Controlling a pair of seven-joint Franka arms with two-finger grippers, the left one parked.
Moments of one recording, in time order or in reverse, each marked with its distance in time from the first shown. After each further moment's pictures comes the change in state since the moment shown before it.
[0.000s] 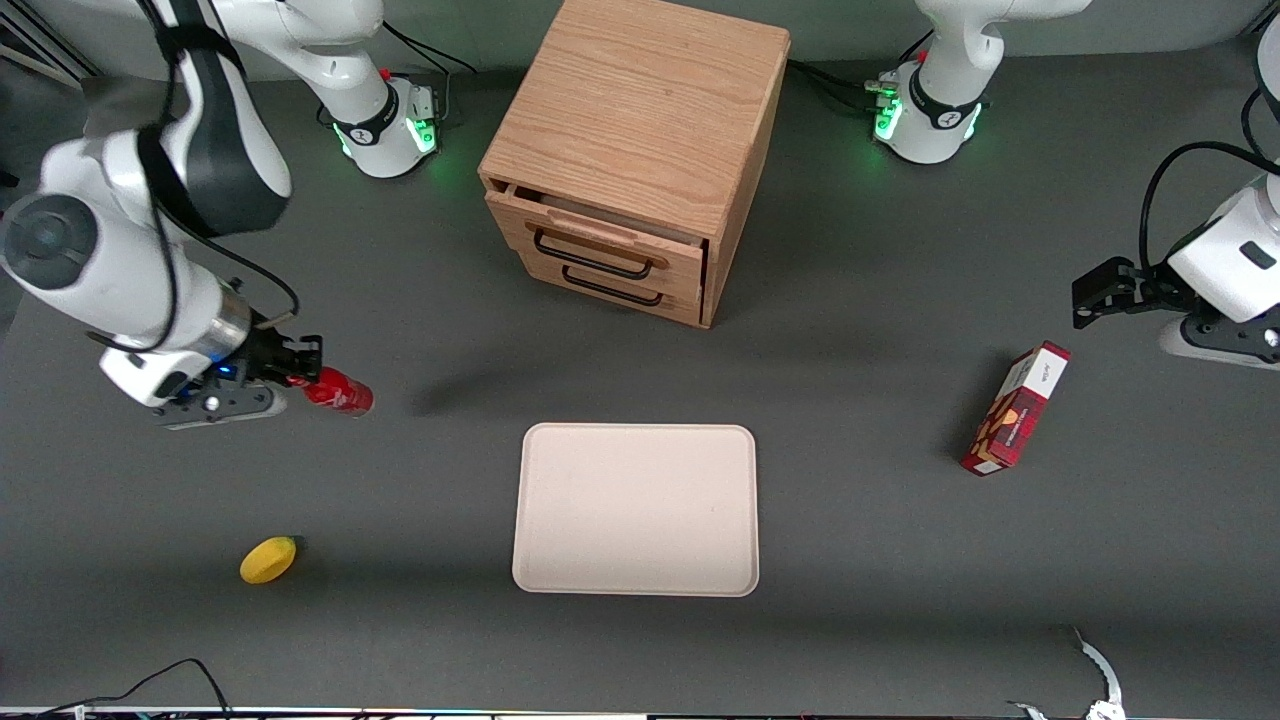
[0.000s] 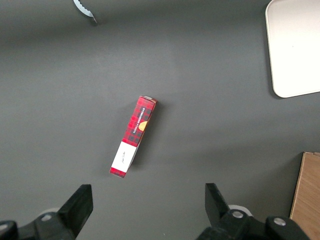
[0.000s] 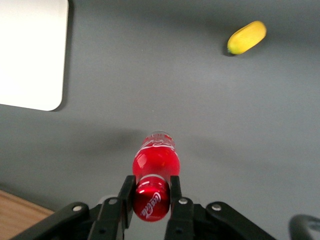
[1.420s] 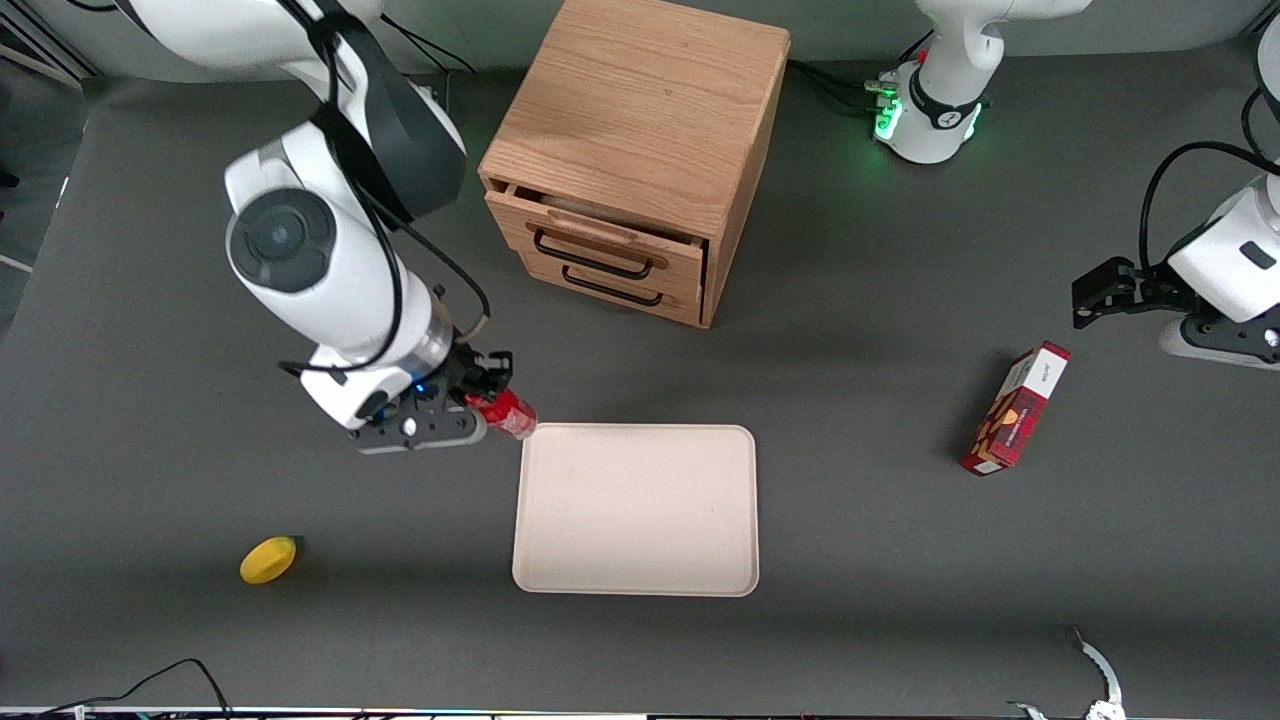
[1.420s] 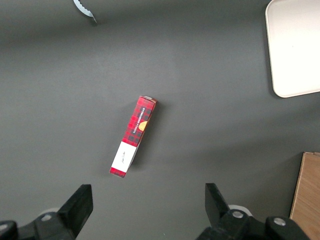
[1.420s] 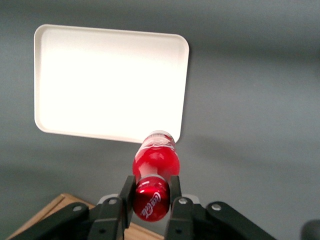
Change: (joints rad) arm 0.359 0.438 -0.008 0.609 0.024 -0.105 0.373
